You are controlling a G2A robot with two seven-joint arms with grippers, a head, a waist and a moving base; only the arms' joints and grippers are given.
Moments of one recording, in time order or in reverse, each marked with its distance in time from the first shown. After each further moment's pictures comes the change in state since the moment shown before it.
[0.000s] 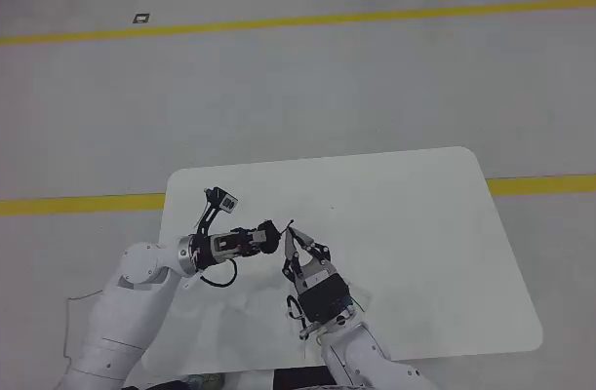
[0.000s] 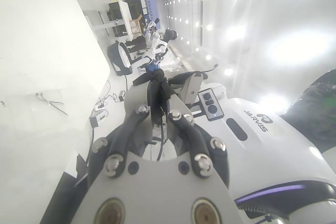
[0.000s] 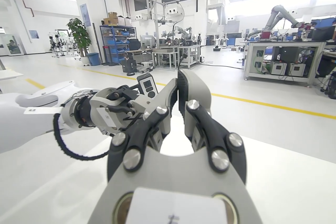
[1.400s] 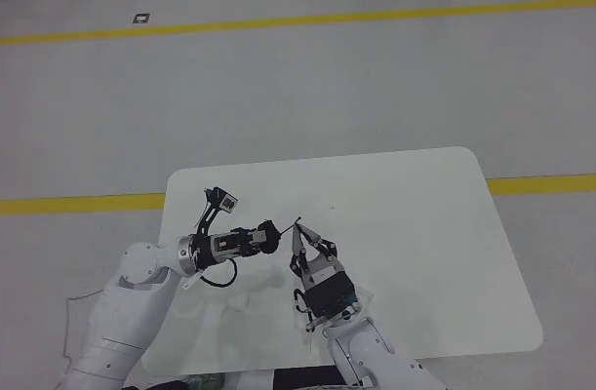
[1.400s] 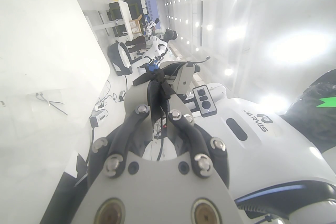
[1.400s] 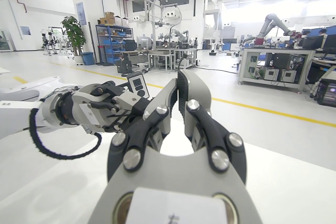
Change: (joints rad) left arm 0.000 0.000 0.000 0.000 0.000 0.000 0.000; right arm 0.019 0.015 0.022 0.033 0.000 0.000 -0.041
